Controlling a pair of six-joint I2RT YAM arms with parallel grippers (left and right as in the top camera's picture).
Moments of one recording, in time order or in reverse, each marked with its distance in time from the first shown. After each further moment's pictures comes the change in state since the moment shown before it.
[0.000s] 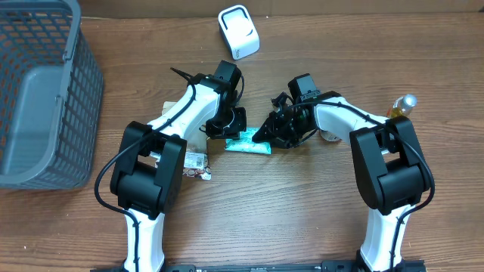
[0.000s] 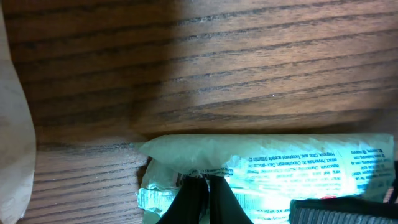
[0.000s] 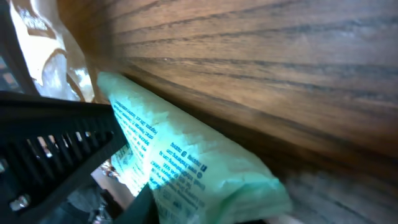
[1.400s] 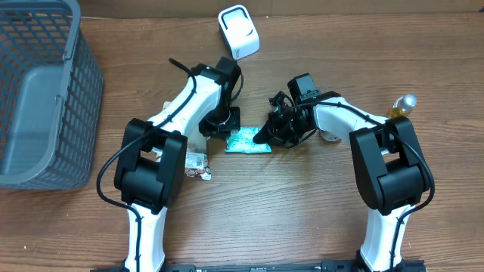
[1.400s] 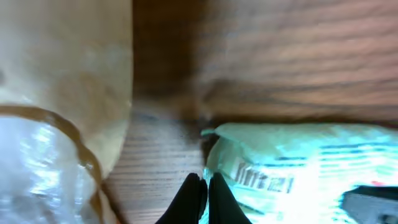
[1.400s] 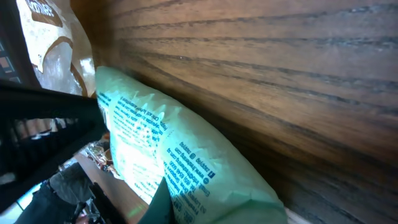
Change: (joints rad) left arm 0.014 0.037 0.131 -0.216 -0.124 0.026; right arm 0.002 -0.001 0.000 0.006 -0.002 -0.074
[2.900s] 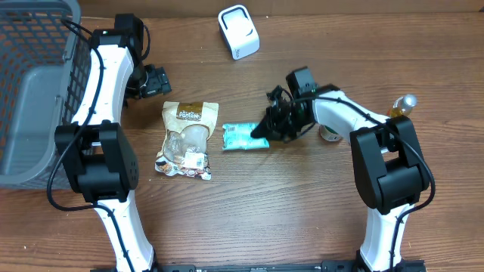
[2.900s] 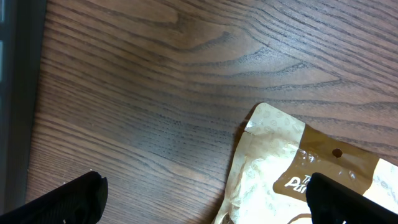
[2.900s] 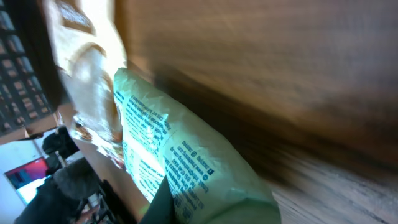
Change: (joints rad) left arm 0.426 0.011 0.285 -0.132 -0.221 0.066; right arm 0.005 0.004 0.120 -0.095 -0.018 -0.013
